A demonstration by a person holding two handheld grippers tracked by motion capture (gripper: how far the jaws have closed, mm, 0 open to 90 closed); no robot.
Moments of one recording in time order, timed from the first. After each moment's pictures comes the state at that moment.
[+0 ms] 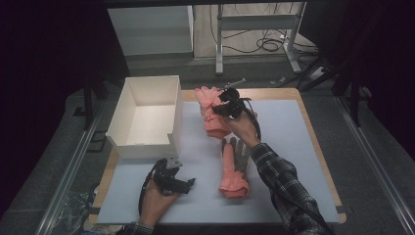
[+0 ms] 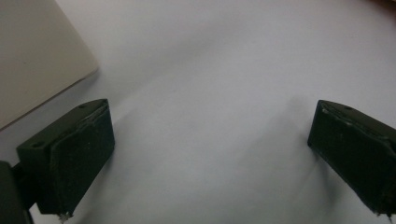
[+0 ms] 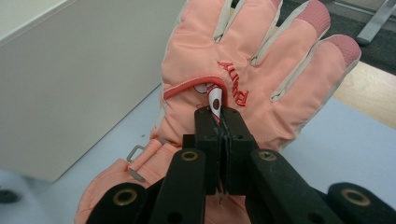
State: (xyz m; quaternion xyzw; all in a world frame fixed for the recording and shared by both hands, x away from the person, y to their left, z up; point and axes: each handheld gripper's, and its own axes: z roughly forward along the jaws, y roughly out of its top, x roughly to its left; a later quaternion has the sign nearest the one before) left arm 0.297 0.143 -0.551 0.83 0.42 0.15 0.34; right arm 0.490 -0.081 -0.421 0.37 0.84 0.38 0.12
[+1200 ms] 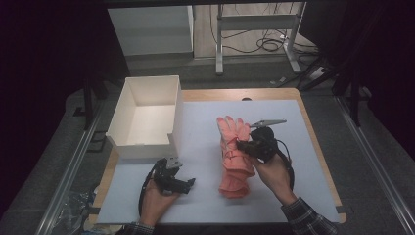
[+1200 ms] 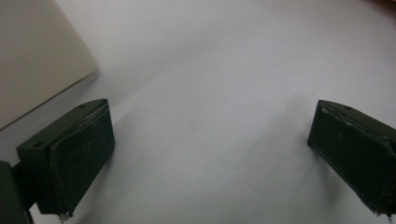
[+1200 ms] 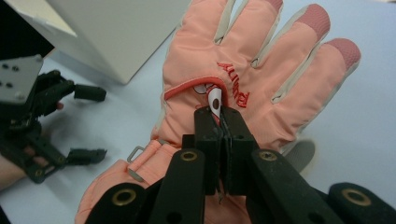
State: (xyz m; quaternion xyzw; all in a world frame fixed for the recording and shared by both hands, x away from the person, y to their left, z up) left arm 0.297 0.143 -0.551 0.83 0.42 0.15 0.34; right arm 0.344 -0.160 -0.418 0.43 0.81 0.39 0.10
